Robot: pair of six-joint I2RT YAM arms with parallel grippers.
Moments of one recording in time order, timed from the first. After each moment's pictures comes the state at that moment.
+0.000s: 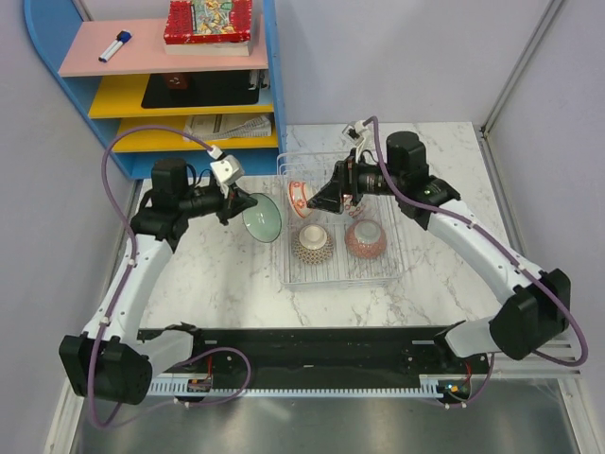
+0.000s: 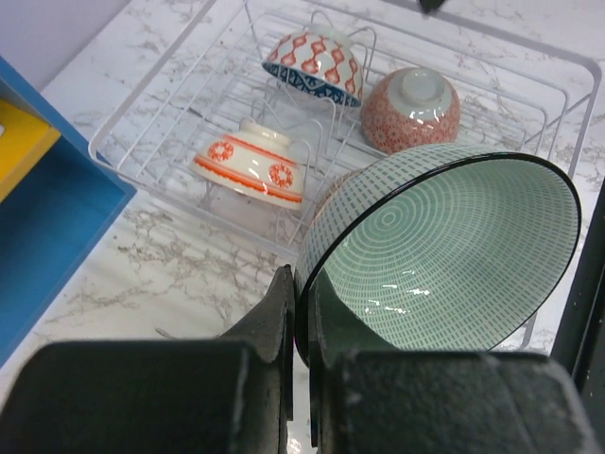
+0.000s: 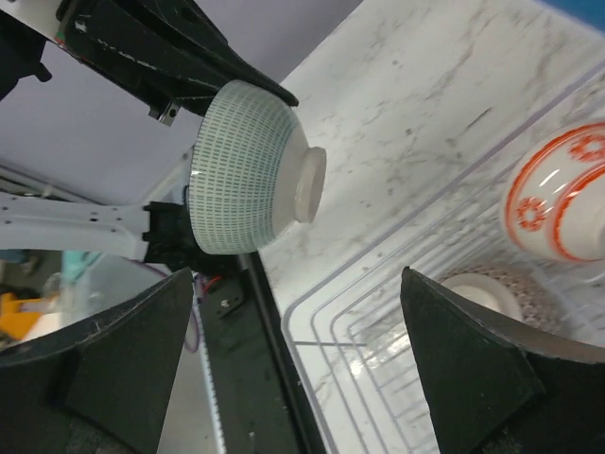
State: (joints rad) left arm -0.12 1.12 1.04 -0.42 0.84 0.44; right arm 0.49 1.39 1.27 -0.19 -0.75 0.33
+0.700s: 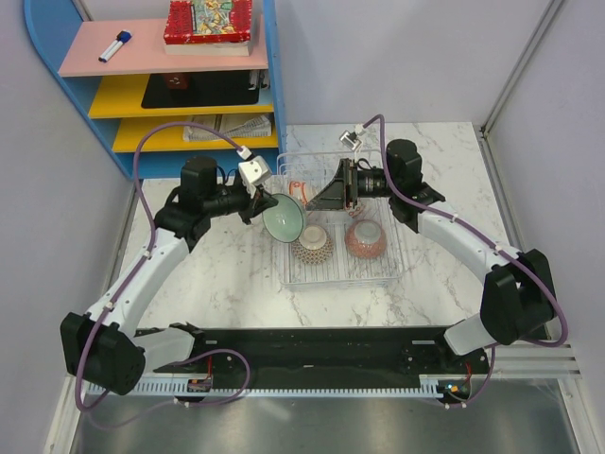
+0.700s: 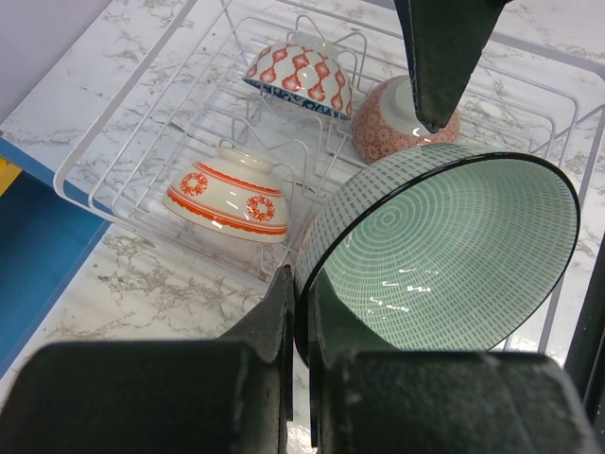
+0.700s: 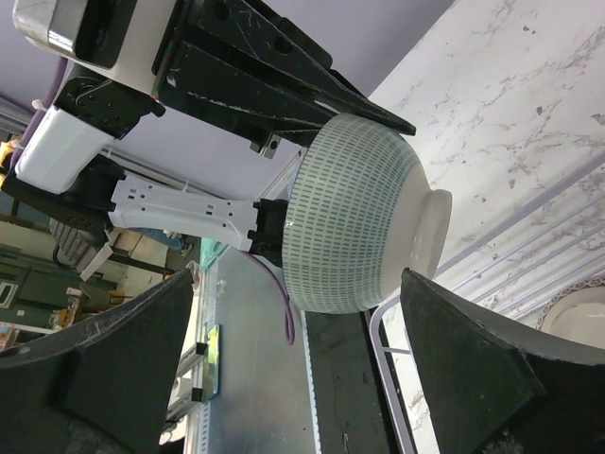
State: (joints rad) left arm -0.33 1.18 1.04 -0.30 0.65 0.37; right arm 0.45 1.49 1.12 0.24 -1.05 0.78
